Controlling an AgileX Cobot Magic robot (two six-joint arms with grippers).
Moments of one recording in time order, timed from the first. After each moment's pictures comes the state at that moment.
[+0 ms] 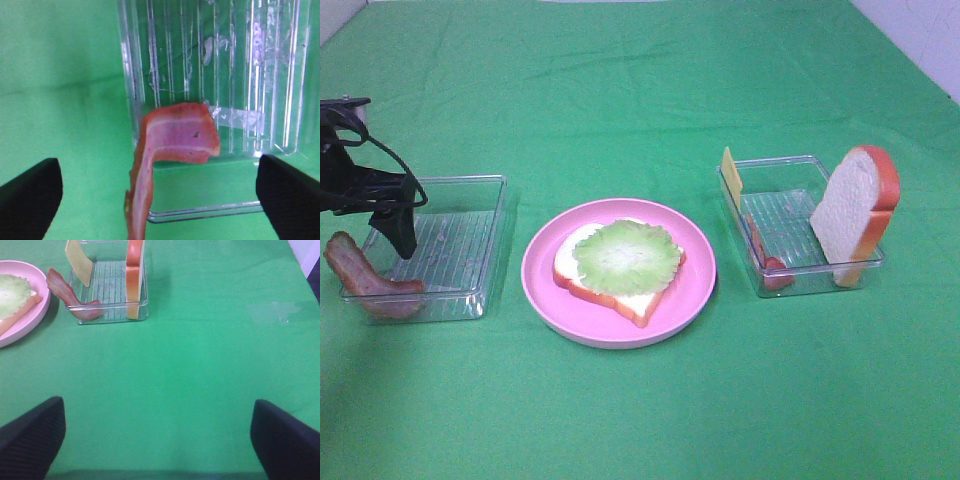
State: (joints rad) left arm -0.08 1.90 -1.24 -0.10 0.89 -0.05; right arm 0.05 0.00 -0.46 -0.07 1.11 0.06
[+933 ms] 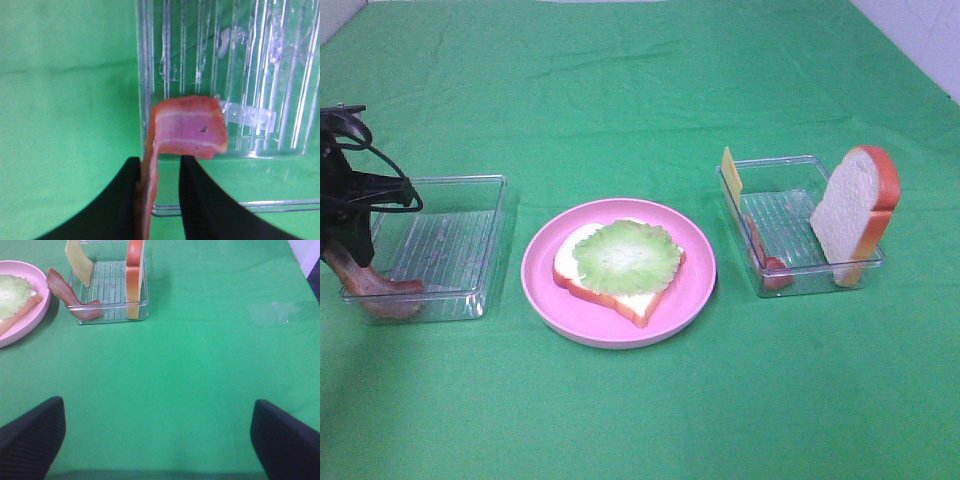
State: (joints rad) left arm -0.08 1.91 -1.24 -0.08 0.92 -0.14; right arm 0.05 0.00 -0.46 -0.07 1.11 0.06
